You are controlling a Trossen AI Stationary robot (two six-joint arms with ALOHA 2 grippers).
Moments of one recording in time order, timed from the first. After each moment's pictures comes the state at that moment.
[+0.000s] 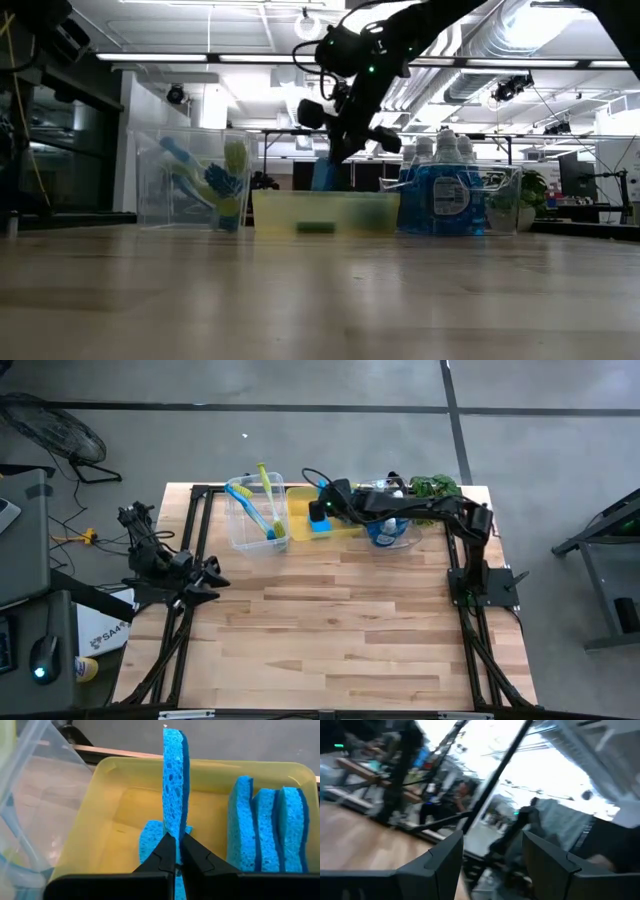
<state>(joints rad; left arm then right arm) -0.91 0.01 0.12 0.29 -0.65 -0.34 -0.36 1.94 1.47 -0.38 0.42 0.84</state>
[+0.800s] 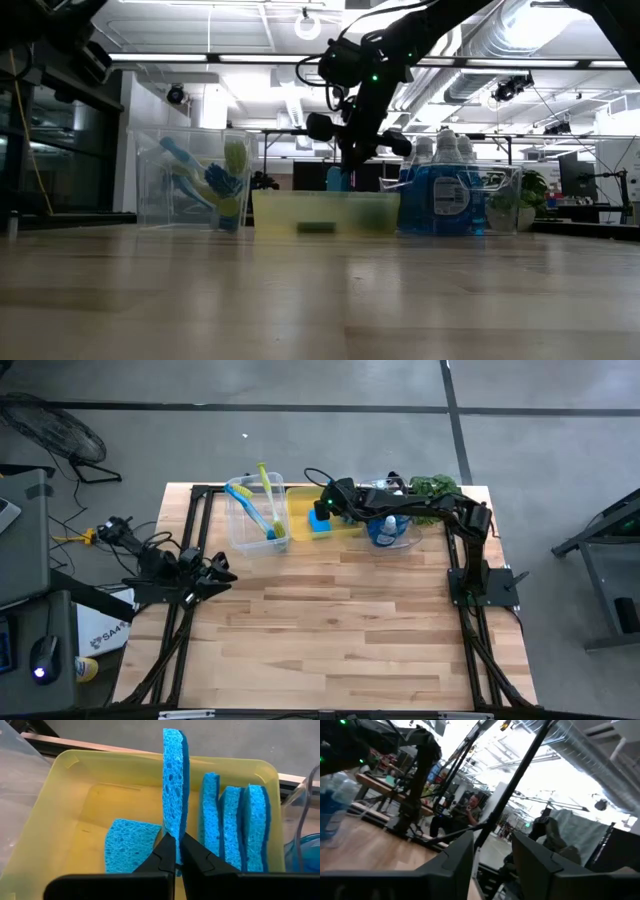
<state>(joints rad) -0.59 0.01 0.01 0.38 -0.40 -0.42 -0.39 1.95 1.47 -0.47 0.45 0.83</state>
